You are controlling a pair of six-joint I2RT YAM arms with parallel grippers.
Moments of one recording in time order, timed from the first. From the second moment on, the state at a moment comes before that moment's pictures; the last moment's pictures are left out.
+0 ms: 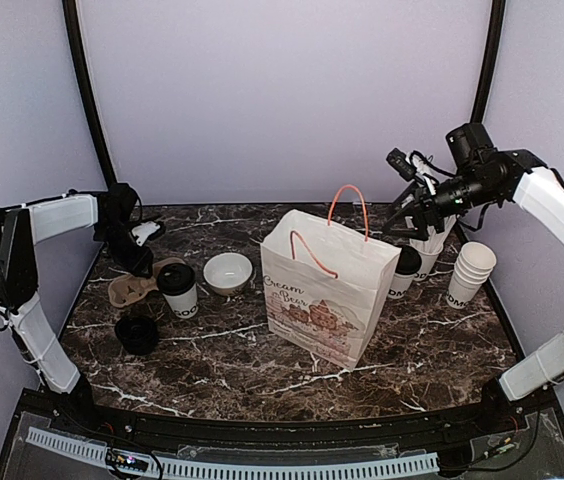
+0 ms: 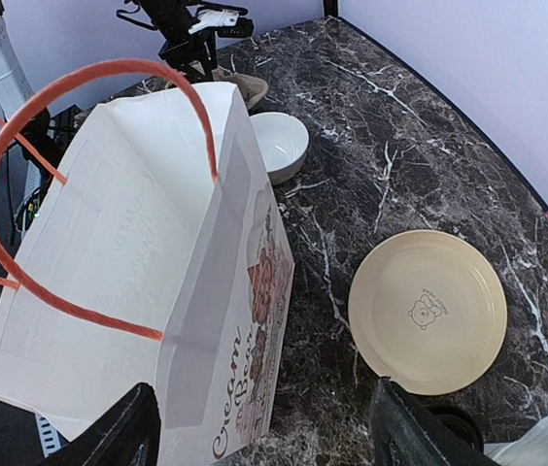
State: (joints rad) left arm -0.09 1.73 1.29 -0.86 0.07 0.41; right arm 0.33 1.40 1.48 -0.97 -0.74 -0.53
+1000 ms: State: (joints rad) left arm -0.09 1.81 1.30 -0.85 0.07 0.46; right arm 0.33 1.40 1.46 -0.97 -0.77 -0.54
